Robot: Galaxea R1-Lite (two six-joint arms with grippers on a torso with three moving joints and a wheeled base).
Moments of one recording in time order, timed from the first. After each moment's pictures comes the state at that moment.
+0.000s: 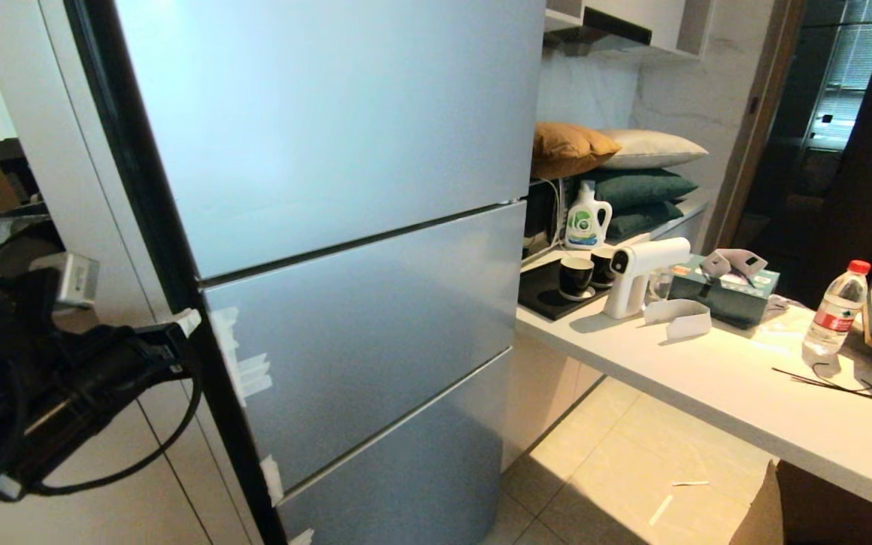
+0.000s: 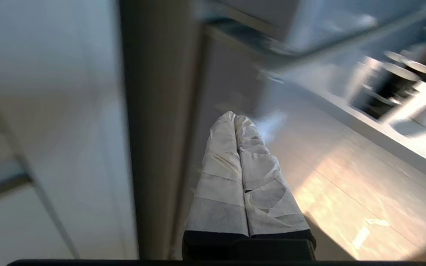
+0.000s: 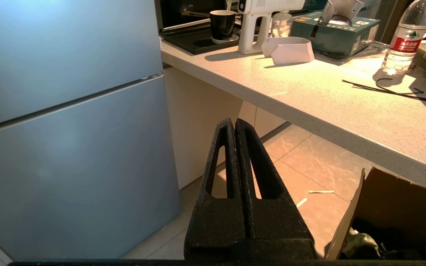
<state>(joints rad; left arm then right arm) -0.07 1.54 -0.41 -1.05 0.06 -0.11 0.00 0.00 0.00 0.00 -0.01 0.03</state>
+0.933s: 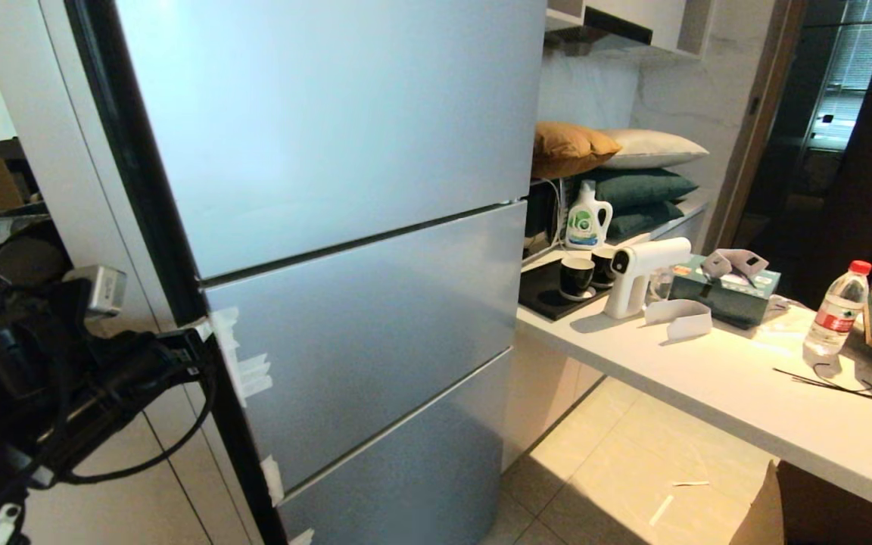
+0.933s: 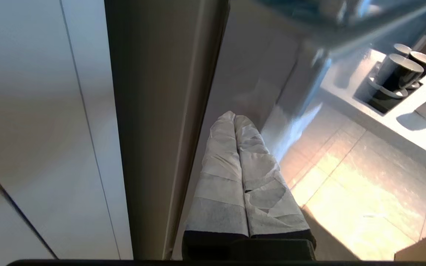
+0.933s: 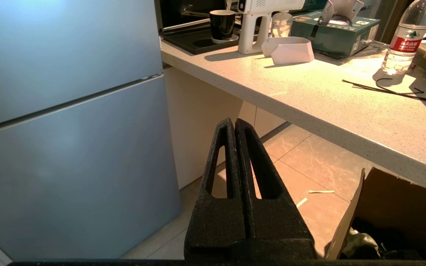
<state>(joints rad) -0.07 1.66 -0.41 -1.13 -0.02 -0.12 0.00 0.00 0.00 0.00 -0.01 0.03</state>
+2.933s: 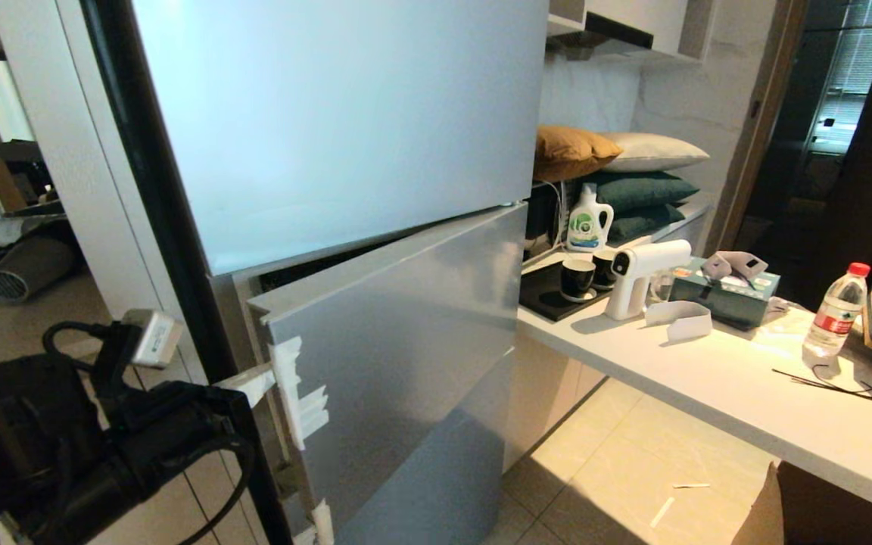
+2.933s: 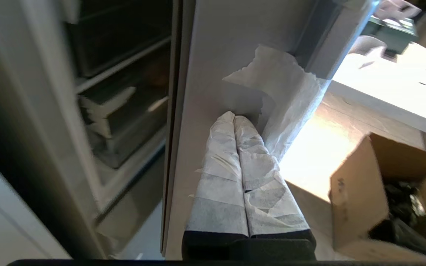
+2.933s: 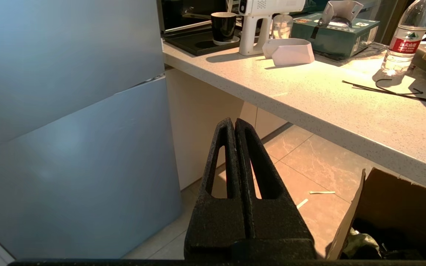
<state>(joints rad) -0.32 1.59 -0.25 -1.19 -0.10 -0.12 0.00 0.00 0.00 0.00 -0.01 0.04</state>
